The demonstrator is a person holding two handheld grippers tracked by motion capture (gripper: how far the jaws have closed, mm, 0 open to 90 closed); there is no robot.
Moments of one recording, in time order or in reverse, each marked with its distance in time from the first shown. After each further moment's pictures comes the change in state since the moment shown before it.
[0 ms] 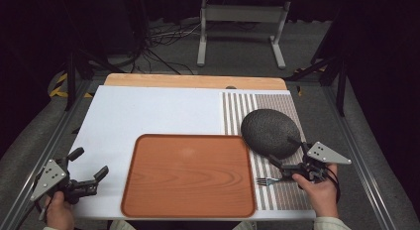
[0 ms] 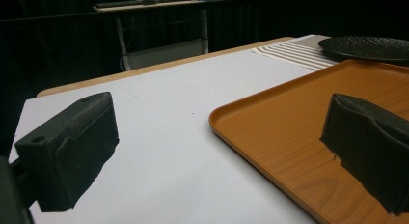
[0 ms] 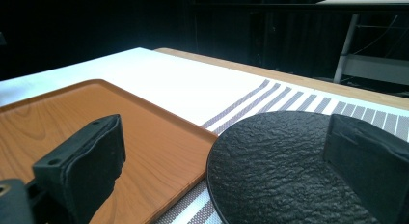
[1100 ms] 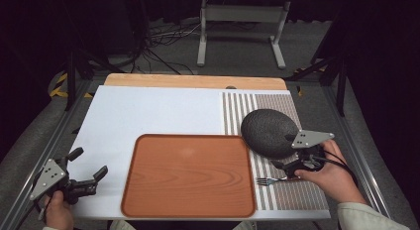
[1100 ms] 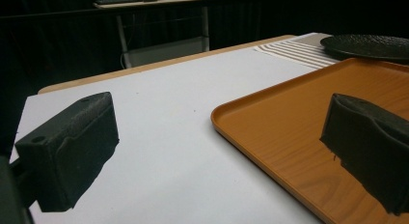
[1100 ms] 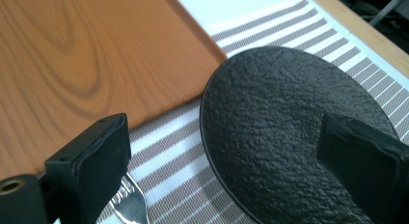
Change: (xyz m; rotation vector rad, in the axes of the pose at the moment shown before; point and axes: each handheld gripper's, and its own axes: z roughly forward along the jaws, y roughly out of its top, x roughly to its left) left arm 0.002 0.000 0.000 0.015 -0.002 -0.004; right arm -0.004 0.050 0.011 0.517 0.102 -0.300
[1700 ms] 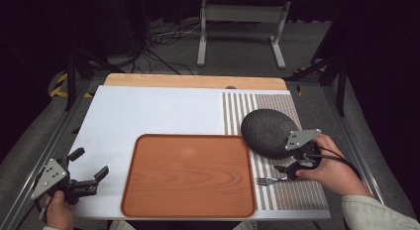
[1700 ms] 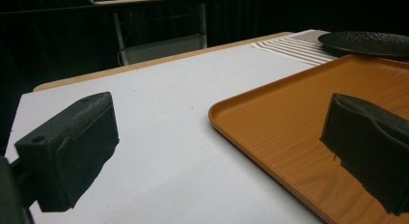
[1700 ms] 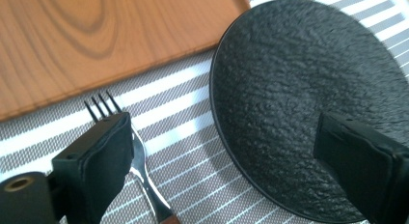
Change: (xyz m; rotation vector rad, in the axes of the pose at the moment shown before) left arm 0.000 -0.001 0.002 0.006 -0.007 -0.004; right arm -0.005 0.007 0.007 0.216 0.062 -0.126
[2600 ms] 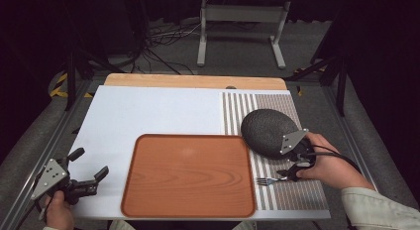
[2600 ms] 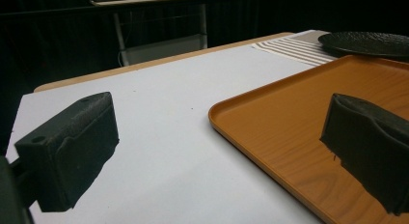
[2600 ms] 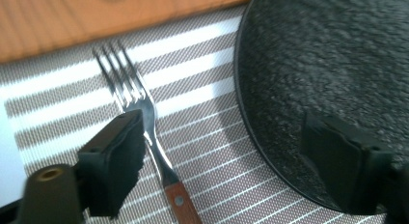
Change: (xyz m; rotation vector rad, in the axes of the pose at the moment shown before) left arm -0.001 0.001 0.000 -0.001 0.001 0.005; right arm -0.003 0.002 0.012 0.164 0.104 -0.103
